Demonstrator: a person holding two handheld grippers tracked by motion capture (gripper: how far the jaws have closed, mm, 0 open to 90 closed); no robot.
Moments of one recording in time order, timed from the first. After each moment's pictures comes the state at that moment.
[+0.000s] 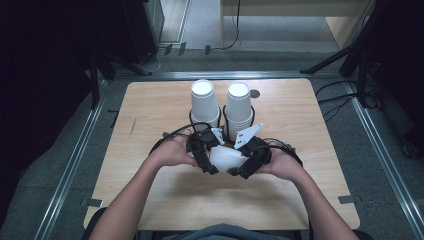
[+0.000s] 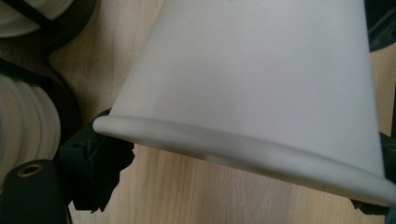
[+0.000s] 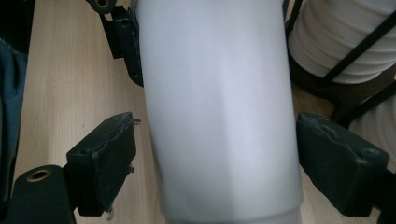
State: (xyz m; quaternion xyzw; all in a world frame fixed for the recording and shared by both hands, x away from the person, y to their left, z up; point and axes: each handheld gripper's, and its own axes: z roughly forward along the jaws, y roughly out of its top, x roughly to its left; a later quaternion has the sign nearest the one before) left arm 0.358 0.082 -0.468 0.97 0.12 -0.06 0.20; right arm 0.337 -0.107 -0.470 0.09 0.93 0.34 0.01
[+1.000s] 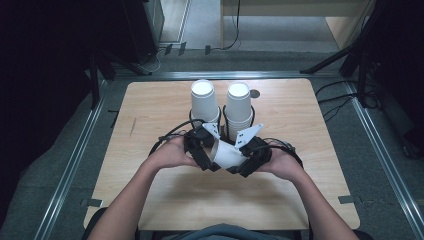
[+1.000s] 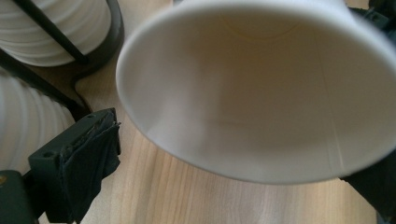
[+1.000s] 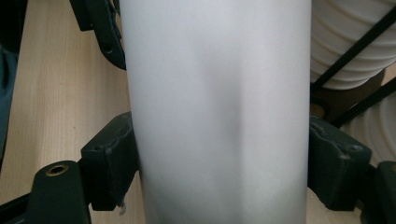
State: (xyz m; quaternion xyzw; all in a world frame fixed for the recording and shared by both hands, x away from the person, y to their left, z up) left arm 0.356 0.099 -0.455 0.94 0.15 -0.04 0.29; right arm 0.339 -0.110 -0.469 0.09 0.93 0.36 0.02
